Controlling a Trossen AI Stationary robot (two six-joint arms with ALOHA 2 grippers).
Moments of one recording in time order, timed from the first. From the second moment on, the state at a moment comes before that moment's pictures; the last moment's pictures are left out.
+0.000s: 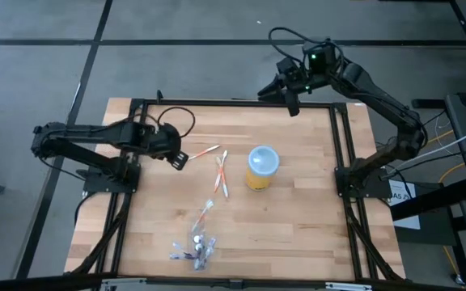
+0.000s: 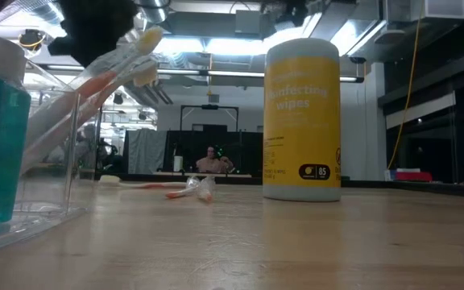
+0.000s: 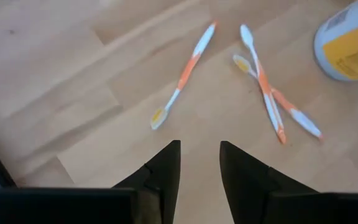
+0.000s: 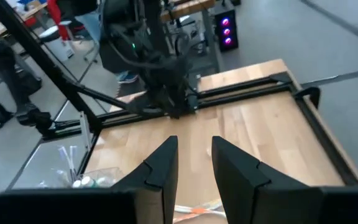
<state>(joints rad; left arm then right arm) 0.03 1.09 1.04 -1.13 -0.29 -0.94 -0.55 1.48 1.71 -0.67 -0.69 0.02</state>
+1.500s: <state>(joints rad) 0.32 1.64 1.04 -1.07 -0.08 -0.59 -0.41 1.42 1.71 -0.70 -0.48 0.09</state>
